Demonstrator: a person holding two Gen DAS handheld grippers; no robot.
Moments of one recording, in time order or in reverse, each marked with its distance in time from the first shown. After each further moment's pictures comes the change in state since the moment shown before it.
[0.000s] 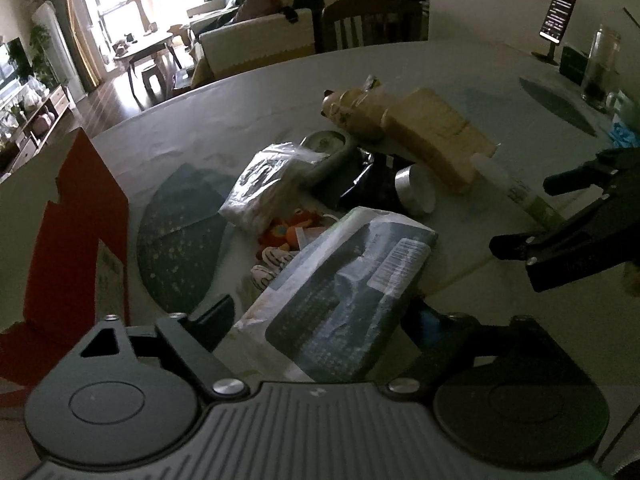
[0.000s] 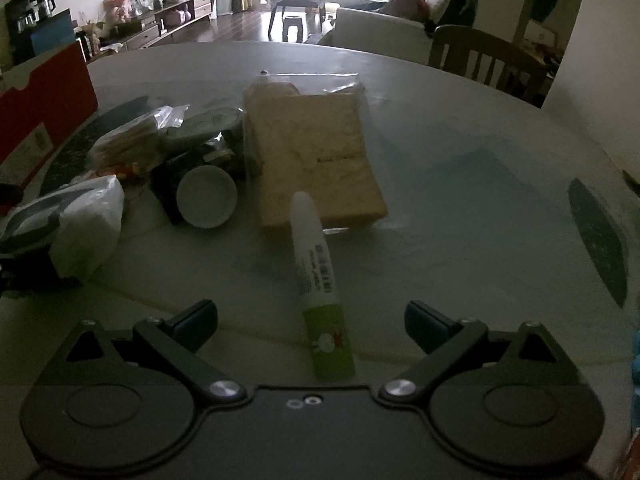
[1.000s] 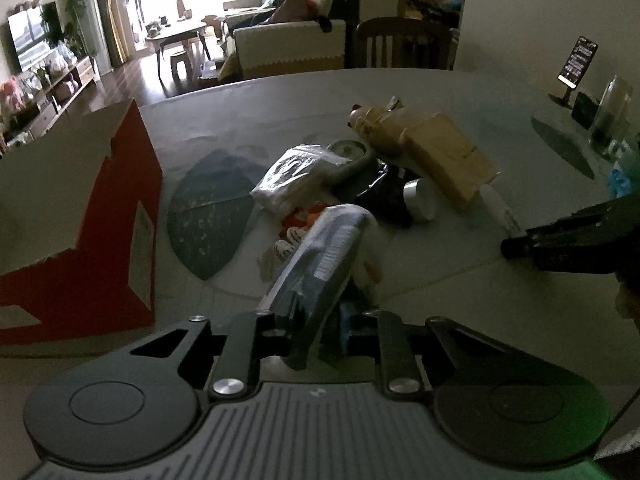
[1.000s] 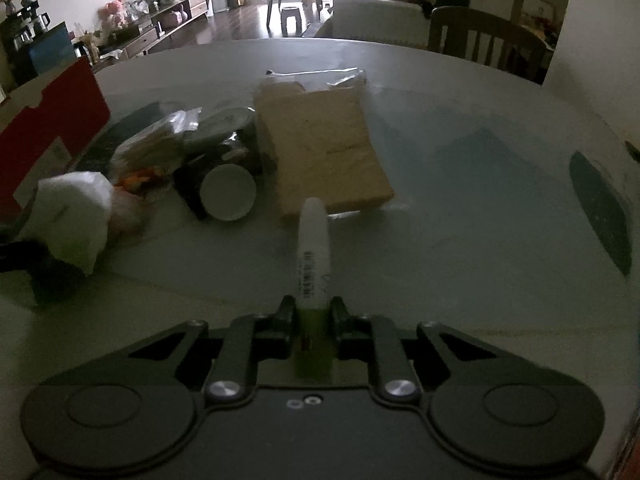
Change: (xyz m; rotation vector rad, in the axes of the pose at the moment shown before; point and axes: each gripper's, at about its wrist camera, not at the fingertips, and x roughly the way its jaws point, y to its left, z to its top) left arm -0.040 0.013 -0.019 -0.164 -0.029 0.006; right arm -0.022 -0.001 -0.008 0.066 0.040 0.056
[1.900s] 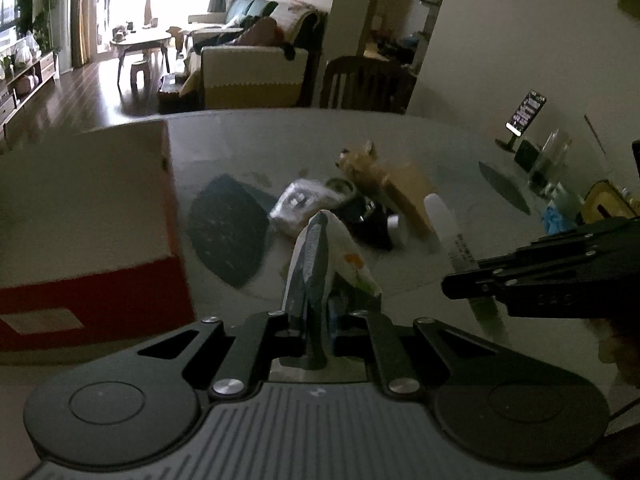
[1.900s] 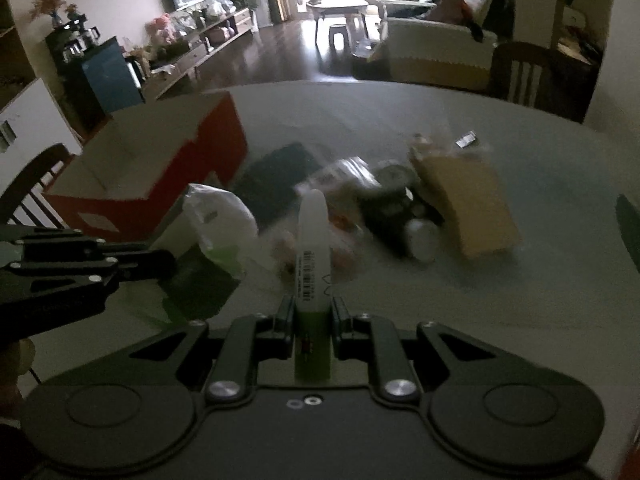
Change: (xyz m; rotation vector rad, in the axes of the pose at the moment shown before) left arm -0.068 0.087 -0.002 -0.052 -0.087 -0.200; right arm -0.088 0.136 0.032 -0.022 -0.037 0.138
